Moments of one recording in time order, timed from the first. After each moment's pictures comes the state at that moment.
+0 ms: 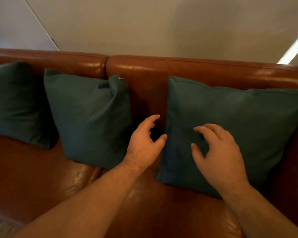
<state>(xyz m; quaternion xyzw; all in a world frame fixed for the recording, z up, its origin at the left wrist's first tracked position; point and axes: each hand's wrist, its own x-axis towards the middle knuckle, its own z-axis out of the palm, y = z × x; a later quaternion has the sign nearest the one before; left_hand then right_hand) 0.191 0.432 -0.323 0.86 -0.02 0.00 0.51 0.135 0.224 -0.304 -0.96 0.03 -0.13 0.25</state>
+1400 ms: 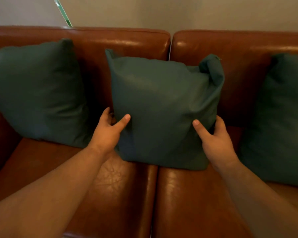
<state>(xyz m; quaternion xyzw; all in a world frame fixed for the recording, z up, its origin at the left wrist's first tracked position) 0.287 0.809 -0.368 0.74 0.13 -0.08 0.65 0.218 0.518 -0.388 -0.75 0.23 -0.06 0.62</state>
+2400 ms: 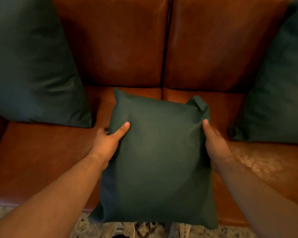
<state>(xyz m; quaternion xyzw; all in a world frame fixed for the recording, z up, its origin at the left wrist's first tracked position) 0.213 0.858 -0.426 0.74 0.27 -0.20 0.58 0.139 0.550 -0.459 -0.62 0.43 0.07 0.65</state>
